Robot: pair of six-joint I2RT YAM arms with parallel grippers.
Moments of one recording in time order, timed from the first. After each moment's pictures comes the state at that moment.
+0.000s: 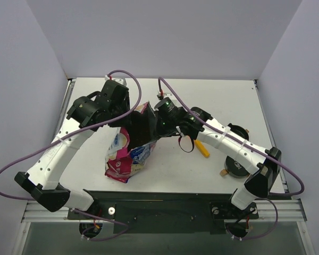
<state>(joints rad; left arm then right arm) -0.65 1.41 1.77 -1.25 -0.25 -0.60 0.91 1.59 1.58 -0.84 0.16 0.71</state>
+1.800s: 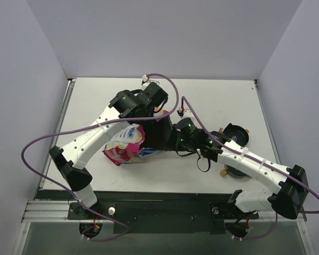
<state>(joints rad) -0.86 1.71 2.00 -1.33 -0.53 -0.54 0.89 1.28 1.04 -0.50 0.17 0.77</state>
